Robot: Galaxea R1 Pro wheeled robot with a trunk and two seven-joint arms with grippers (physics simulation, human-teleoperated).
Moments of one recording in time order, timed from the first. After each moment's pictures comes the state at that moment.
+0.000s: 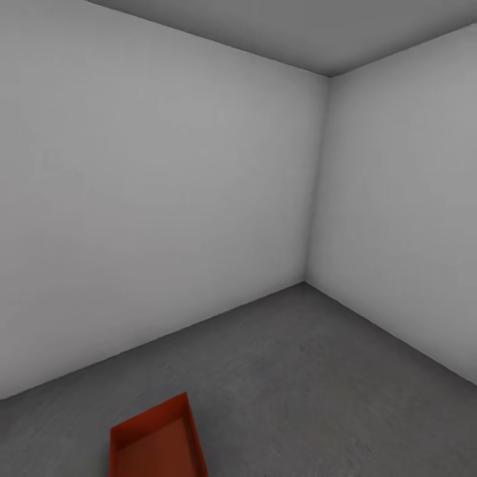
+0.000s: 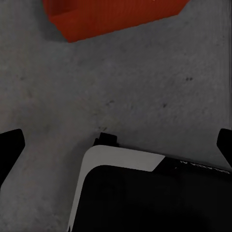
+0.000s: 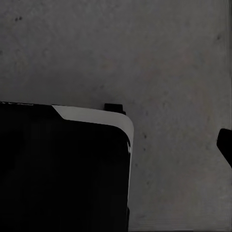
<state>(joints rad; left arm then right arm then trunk) -0.24 0.02 0.03 -0.01 0.20 -0.10 0.03 -0.14 0.00 0.29 0.03 -0.21 -0.18 -0.03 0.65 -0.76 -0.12</state>
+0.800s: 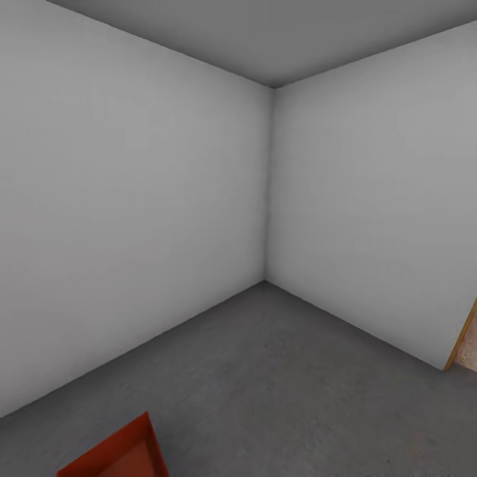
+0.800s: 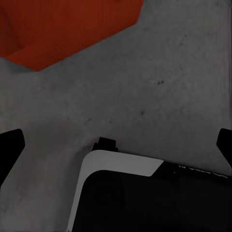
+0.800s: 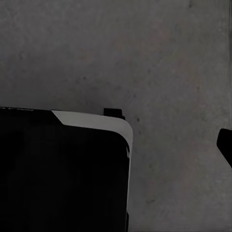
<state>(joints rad) -0.24 0.02 0.03 -0.01 0.20 -0.10 0.03 -0.14 0.00 0.29 0.03 -0.21 -0.18 -0.03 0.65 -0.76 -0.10</state>
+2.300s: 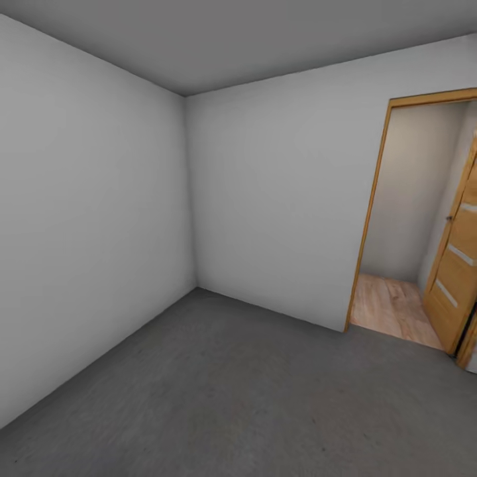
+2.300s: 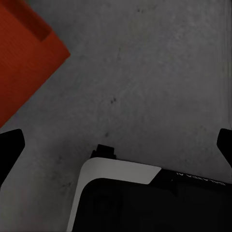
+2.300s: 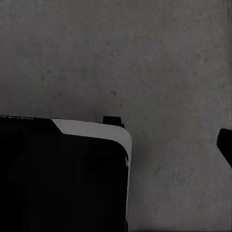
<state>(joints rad) -0.24 0.02 0.03 -0.01 0.20 -0.10 0.03 -0.14 0.00 0.29 0.03 -0.20 -0.18 -0.03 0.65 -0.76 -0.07</state>
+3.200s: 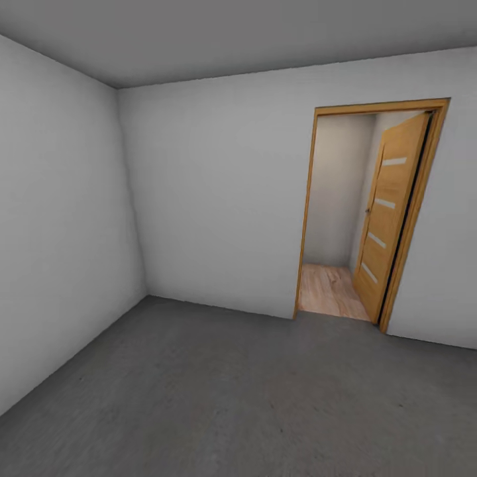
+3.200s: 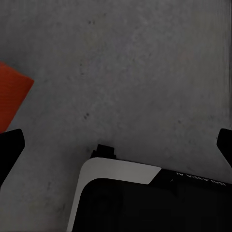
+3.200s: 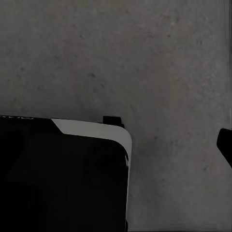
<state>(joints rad) -0.24 0.02 0.03 -0.01 0.20 -0.10 0.03 -0.14 0.00 0.29 0.03 -0.20 -0.18 -0.03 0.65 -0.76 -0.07</state>
